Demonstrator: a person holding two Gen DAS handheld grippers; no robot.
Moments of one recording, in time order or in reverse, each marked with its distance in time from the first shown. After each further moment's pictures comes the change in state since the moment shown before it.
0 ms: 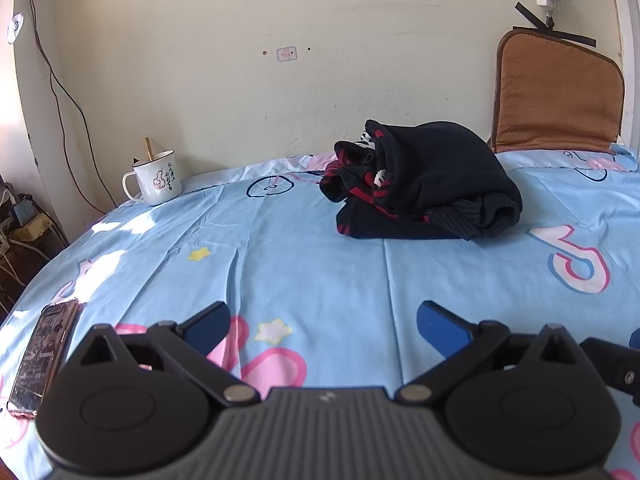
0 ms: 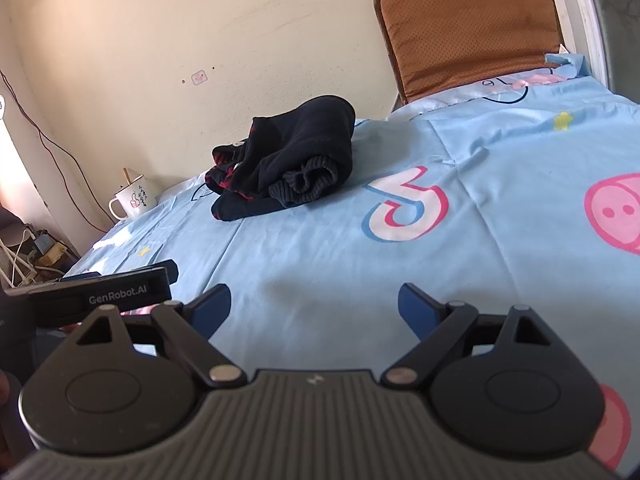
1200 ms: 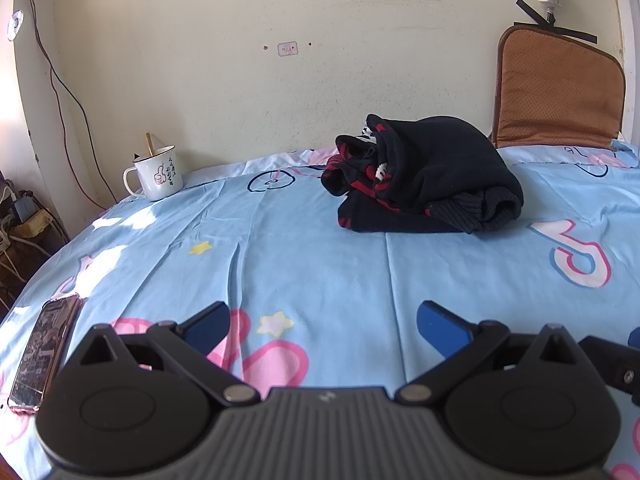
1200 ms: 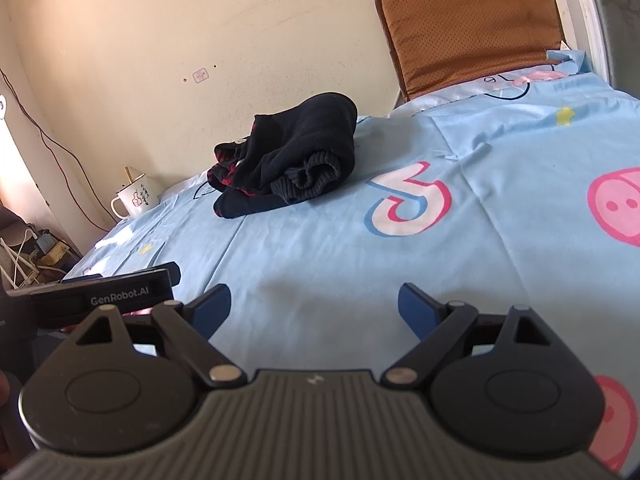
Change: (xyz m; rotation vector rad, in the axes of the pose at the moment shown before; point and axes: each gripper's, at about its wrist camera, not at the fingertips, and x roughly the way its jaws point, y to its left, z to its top) left arm 0.001 0.000 -0.002 -0.001 0.010 0.003; right arm 0.000 0.001 -0.003 0.006 0.001 0.006
